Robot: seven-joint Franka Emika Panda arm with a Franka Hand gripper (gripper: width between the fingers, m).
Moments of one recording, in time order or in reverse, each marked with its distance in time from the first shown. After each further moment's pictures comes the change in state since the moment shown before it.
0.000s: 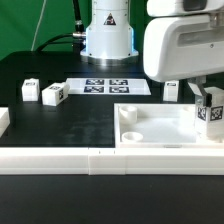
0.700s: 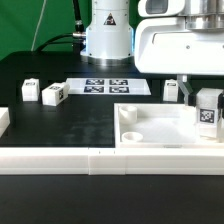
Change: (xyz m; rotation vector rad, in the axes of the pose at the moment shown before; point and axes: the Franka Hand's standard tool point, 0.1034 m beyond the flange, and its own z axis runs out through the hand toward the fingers) arm 0.001 0.015 0.001 -0.028 0.014 0.813
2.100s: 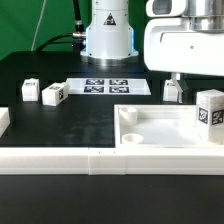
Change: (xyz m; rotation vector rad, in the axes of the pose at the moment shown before) arm -0.011 -0.005 0.003 -0.005 -0.024 -0.098
